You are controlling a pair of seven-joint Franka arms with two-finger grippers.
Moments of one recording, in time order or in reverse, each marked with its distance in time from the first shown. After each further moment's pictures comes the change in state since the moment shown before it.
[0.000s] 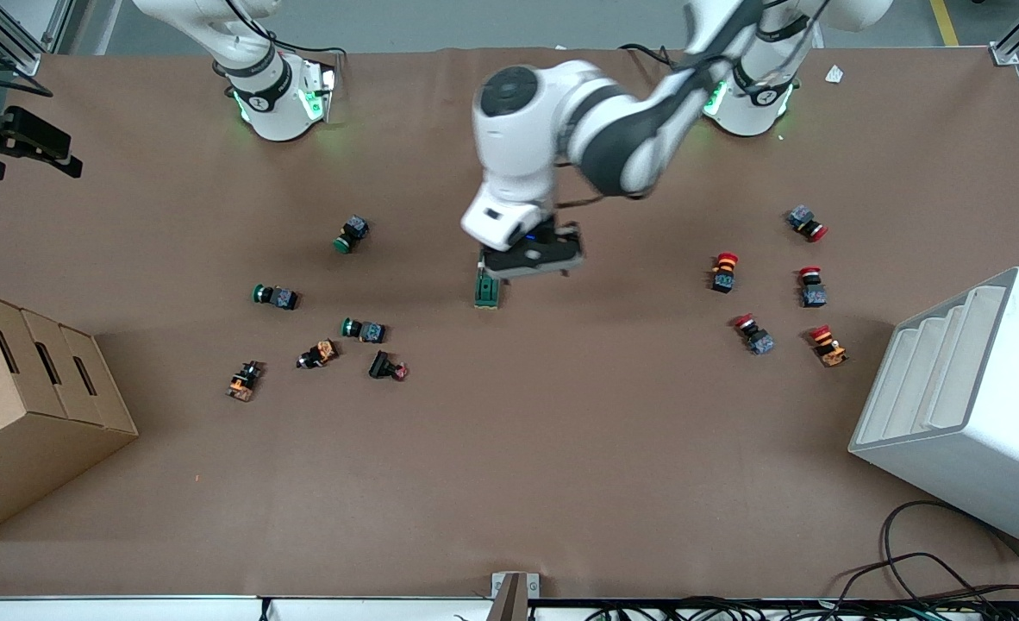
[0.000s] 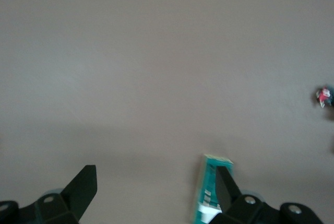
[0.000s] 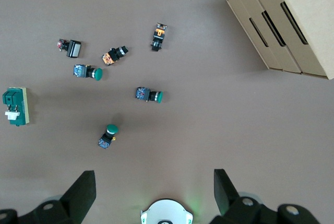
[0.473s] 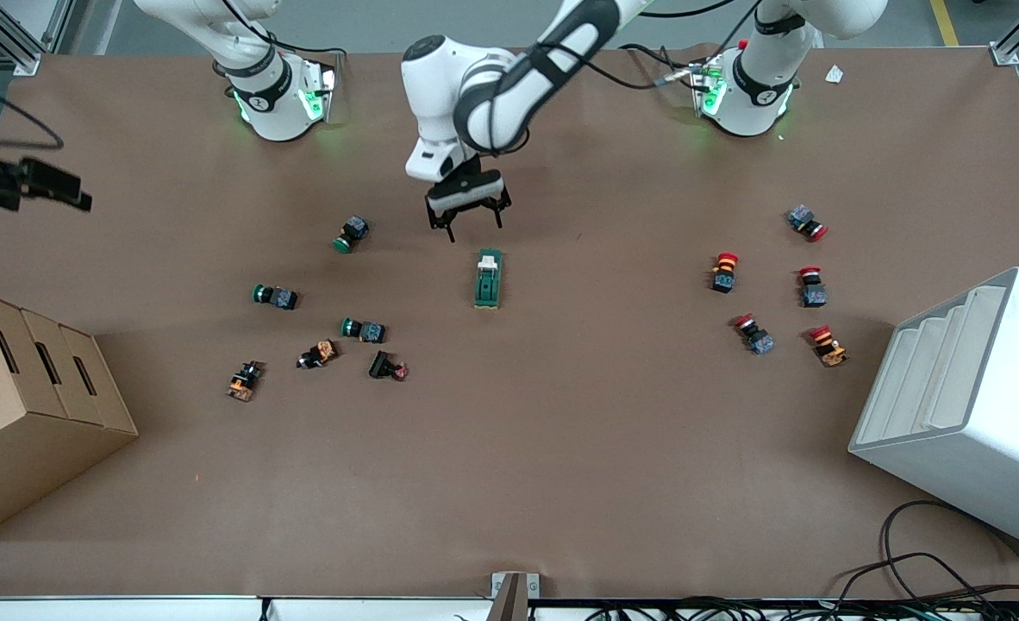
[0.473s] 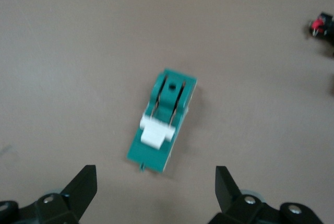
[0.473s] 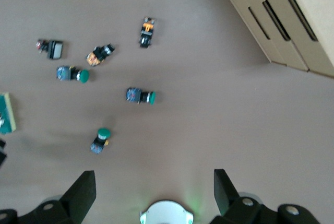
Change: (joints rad) left arm -0.287 0.133 -0.004 -0.121 0.402 0.104 -0.729; right arm -0.045 0.129 -0.002 -0.004 0.001 0.058 0.000
